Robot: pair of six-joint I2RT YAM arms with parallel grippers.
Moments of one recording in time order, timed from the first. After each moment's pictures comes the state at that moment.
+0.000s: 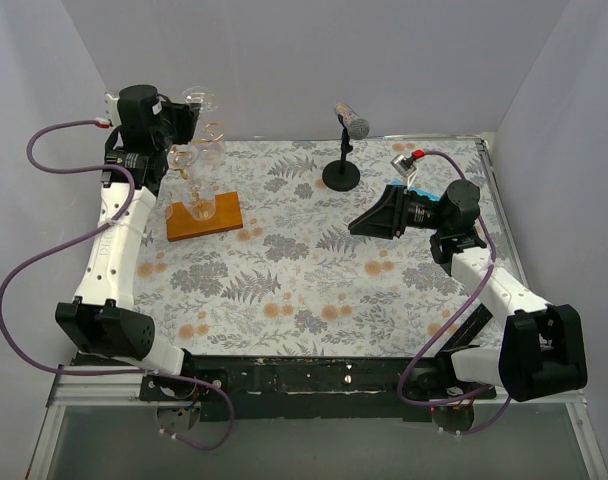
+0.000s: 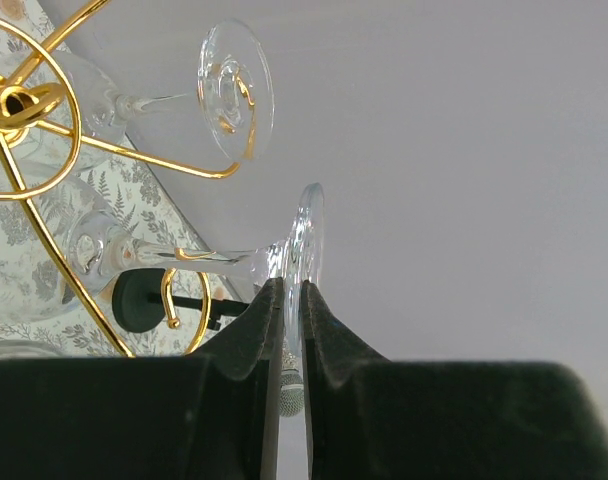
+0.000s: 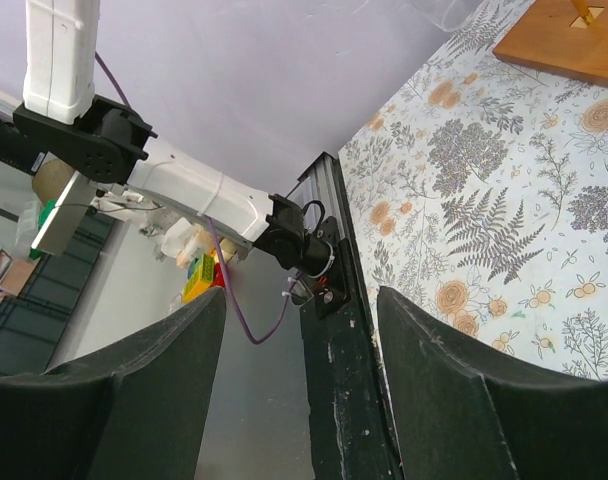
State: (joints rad) left arm -0.11 1.50 1.75 -0.51 -0.12 -1.36; right arm 0.24 1.26 0.77 0.67 -1.24 1.03
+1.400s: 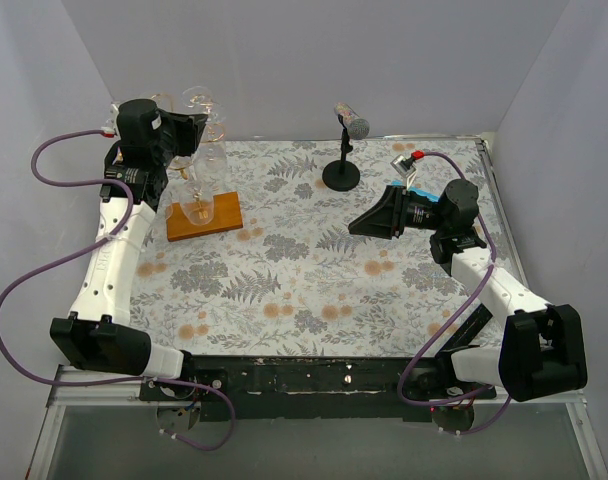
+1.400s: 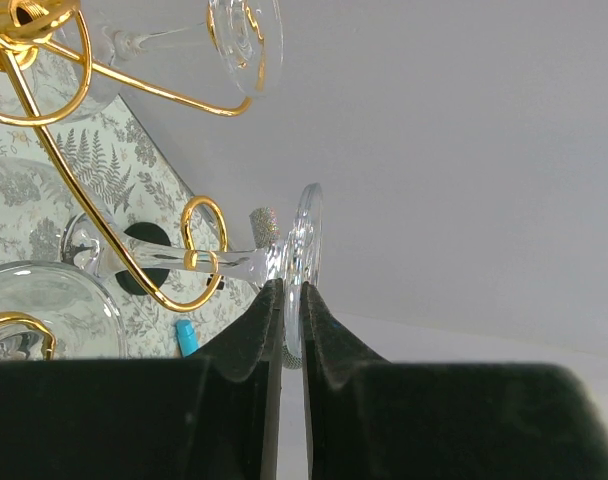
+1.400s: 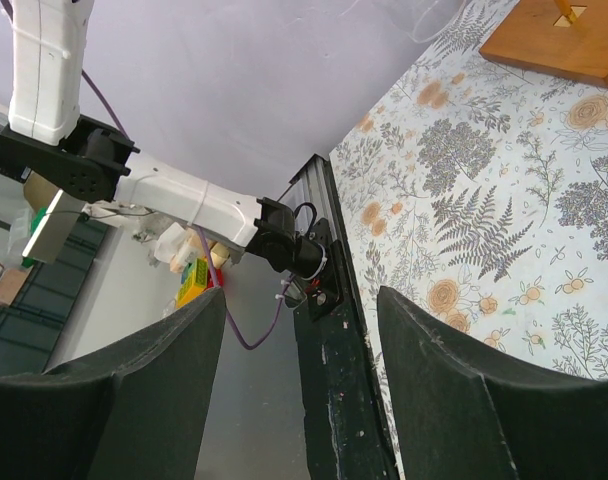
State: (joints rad) left arm -0.12 1.40 1.61 -0.46 -0.02 -1.36; right arm 0.24 1.26 0.77 0.62 -1.22 0.99
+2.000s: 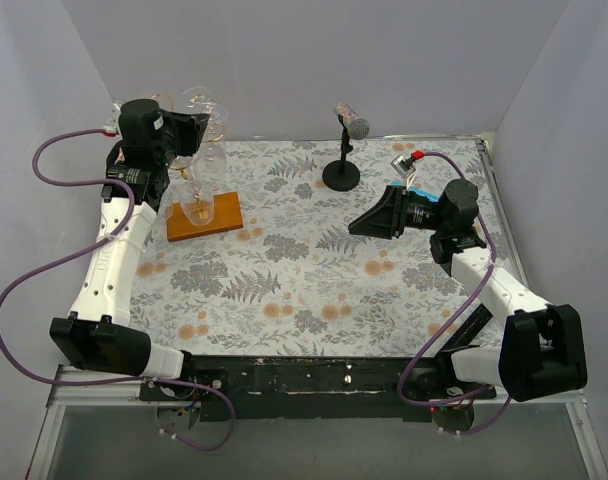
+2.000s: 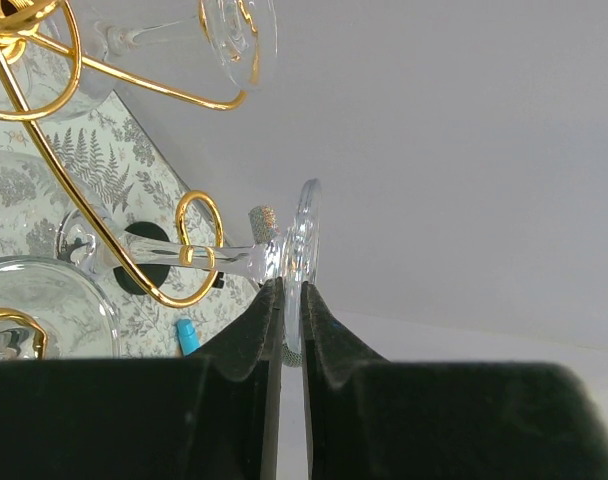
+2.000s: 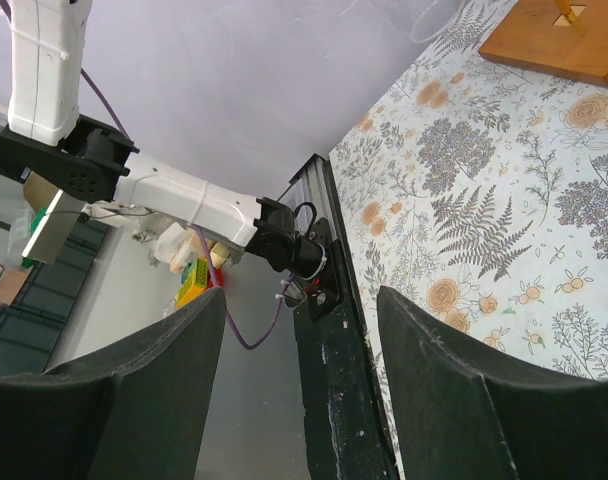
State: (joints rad) left arm -0.13 1.40 1.61 -0.45 -0.03 -1.35; right arm 0.24 1.26 0.77 0.62 -1.22 0.99
